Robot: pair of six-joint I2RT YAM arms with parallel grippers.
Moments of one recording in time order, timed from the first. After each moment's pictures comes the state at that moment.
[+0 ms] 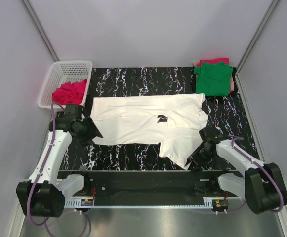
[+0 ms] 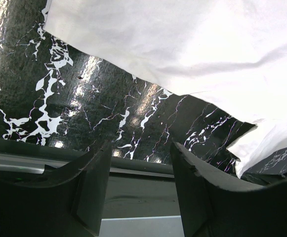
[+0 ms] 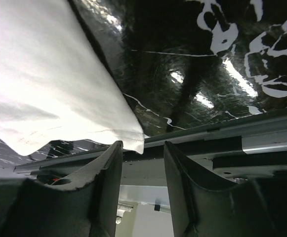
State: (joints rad) left arm -0.04 1.05 0.90 -1.02 0.17 -0.66; right arm 0.27 1.11 0.46 -0.83 -0.30 1.05
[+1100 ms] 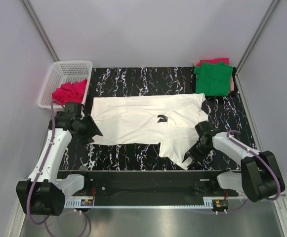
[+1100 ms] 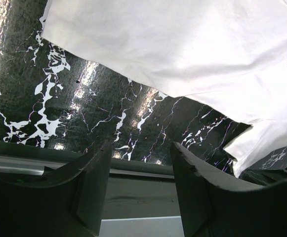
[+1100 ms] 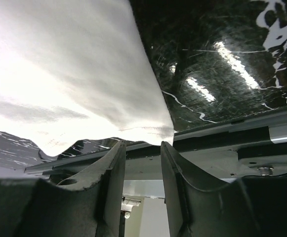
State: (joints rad) left arm -0.04 1.06 0.93 -1.03 0.17 -0.65; right arm 0.31 1.25 0.56 -0.84 -0.30 1.12
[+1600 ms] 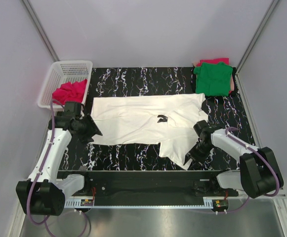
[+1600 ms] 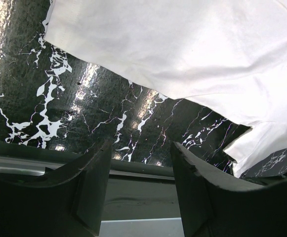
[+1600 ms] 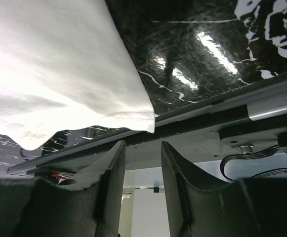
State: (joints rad) left arm -0.04 1.06 0.94 -1.03 0.16 -0.65; right arm 0.33 1.29 0.62 -0.95 -0.30 1.08
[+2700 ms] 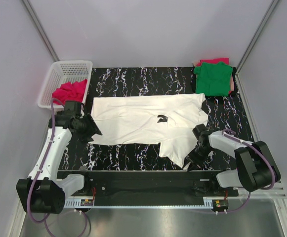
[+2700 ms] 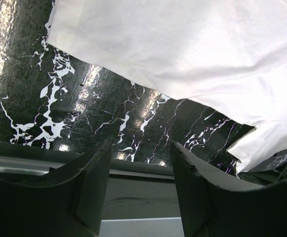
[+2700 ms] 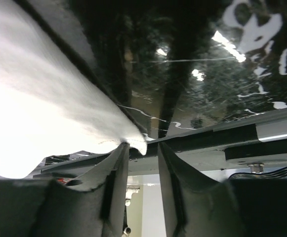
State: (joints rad) left arm -0.03 1.08 0.95 -1.03 0.16 -0.63; right arm 0.33 1.35 0.53 -0.84 -0.33 1.13
